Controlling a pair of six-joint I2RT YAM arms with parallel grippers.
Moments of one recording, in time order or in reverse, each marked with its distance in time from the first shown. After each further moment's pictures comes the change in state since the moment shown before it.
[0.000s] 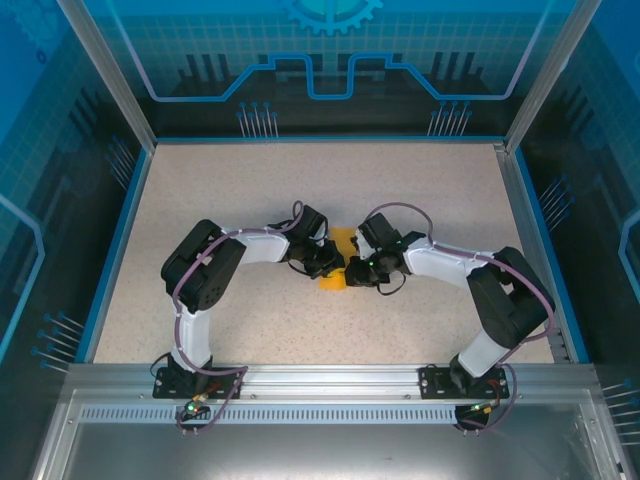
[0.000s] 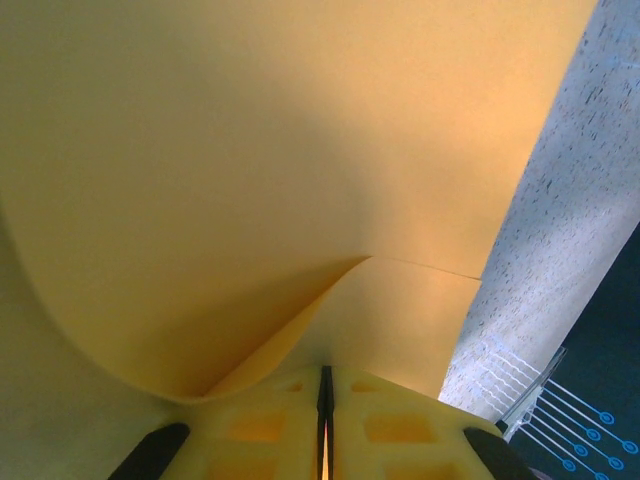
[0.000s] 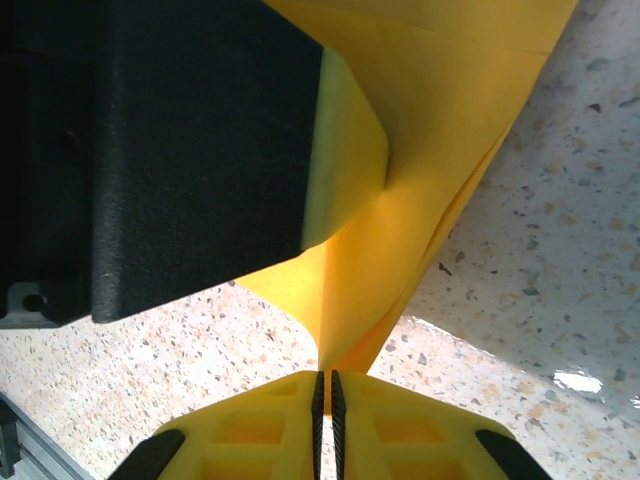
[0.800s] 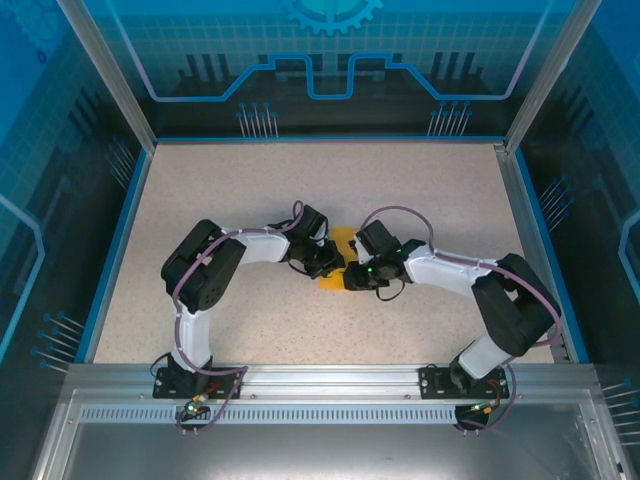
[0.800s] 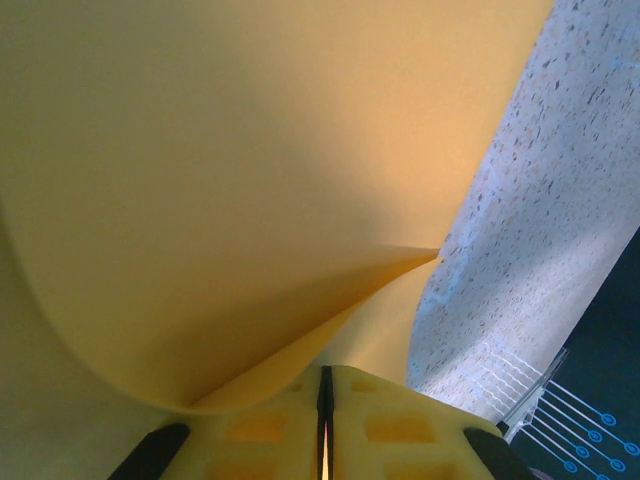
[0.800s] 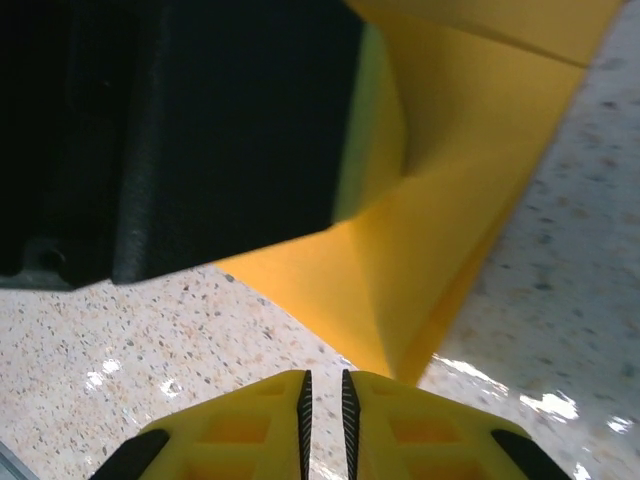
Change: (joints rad) left arm -0.002 0.000 0.003 -0.006 -0.004 0.000; right arm 0.054 -0.033 -0.049 0.068 0.074 0.000
